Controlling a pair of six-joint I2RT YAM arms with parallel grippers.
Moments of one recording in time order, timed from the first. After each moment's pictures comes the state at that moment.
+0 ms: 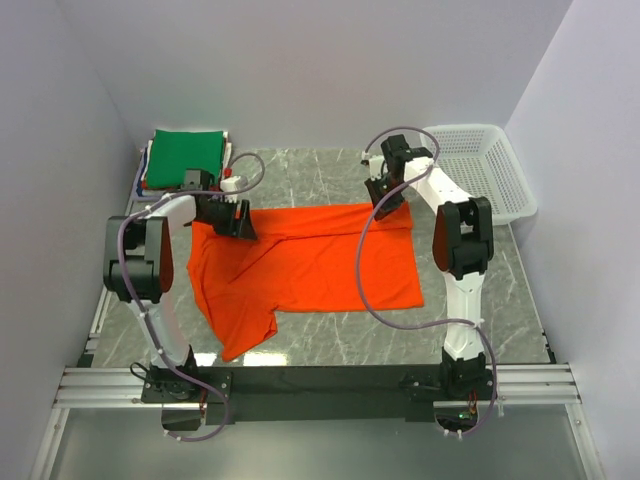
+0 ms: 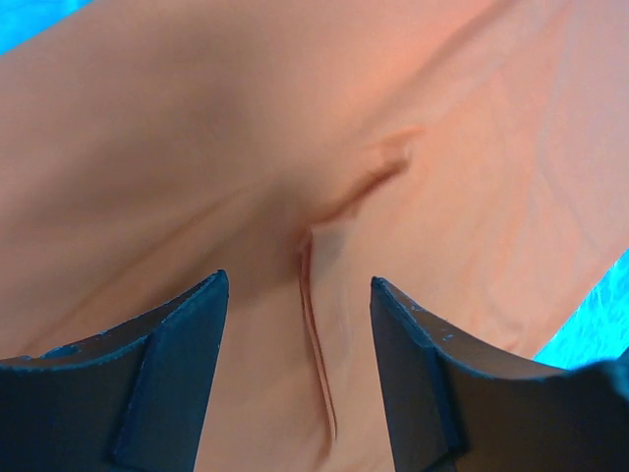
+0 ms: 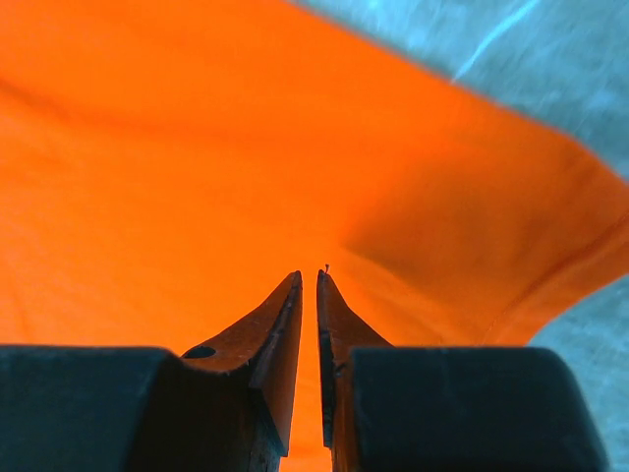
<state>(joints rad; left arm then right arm) -0.02 1.90 1.25 -0.48 0.66 0.19 0.23 2.21 1.89 -0.95 -0.24 -0.20</state>
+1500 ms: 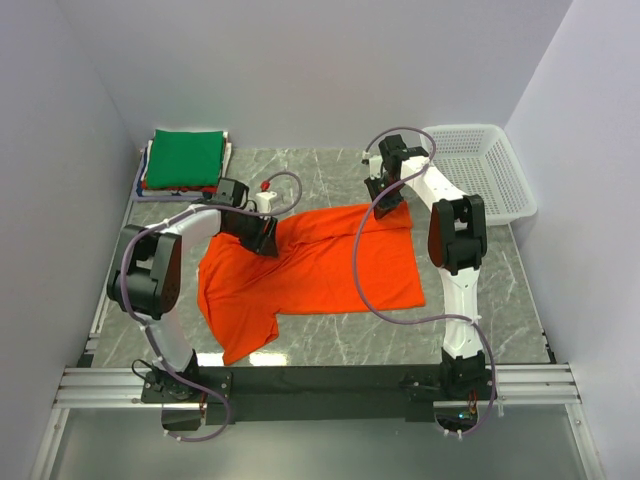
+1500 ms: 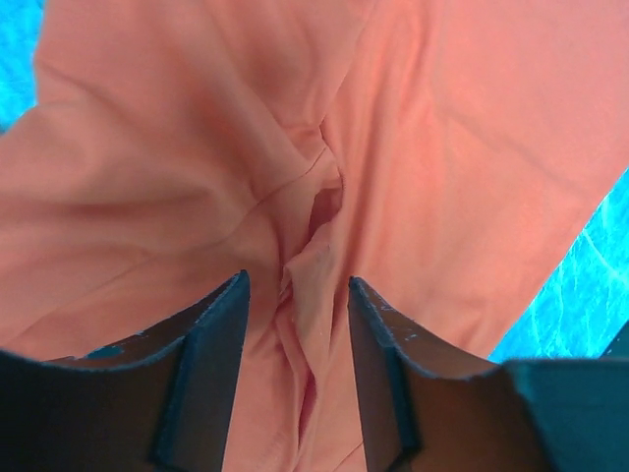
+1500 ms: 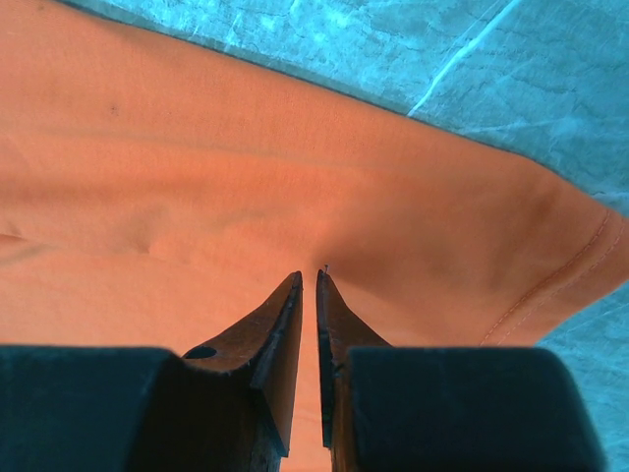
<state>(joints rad) -0.24 1.79 1.14 -0.45 0.61 0.24 0.23 2.30 1.98 -0.95 -0.20 -0.15</state>
